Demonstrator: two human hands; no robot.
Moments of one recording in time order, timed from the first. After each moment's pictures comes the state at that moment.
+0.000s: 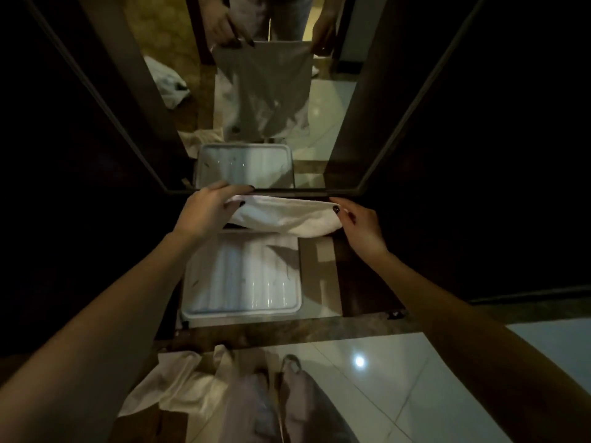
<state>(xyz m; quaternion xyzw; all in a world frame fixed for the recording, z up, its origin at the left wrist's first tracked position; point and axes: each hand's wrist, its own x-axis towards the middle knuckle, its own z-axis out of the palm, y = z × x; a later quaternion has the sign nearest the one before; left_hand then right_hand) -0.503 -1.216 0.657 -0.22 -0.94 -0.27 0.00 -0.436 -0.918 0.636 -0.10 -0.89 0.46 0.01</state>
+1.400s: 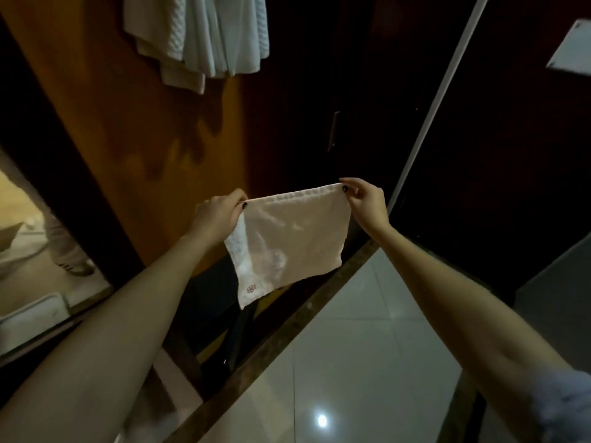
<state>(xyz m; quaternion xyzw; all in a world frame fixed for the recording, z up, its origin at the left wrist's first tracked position) -0.218 -0.617 0.892 -0.52 -0.82 -0.23 0.08 0.011 -0.407 0.904 -0.32 -0.84 0.26 0.36</state>
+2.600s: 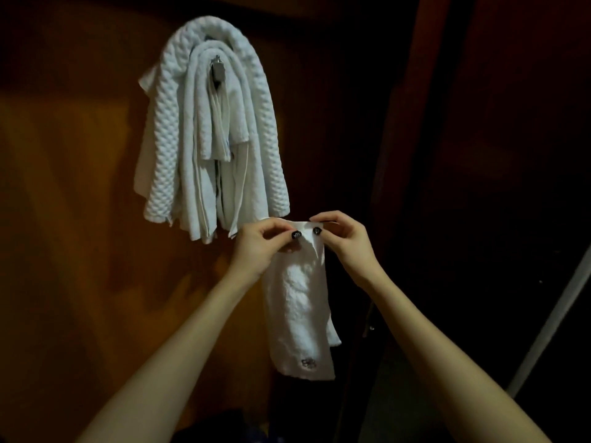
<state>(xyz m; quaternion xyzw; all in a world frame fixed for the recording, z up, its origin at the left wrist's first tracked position) -0.306 -0.303 1.060 -0.37 -0.60 -0.71 0.04 -0.229 -0.144 1.069 0.08 -0.73 0.60 0.32</state>
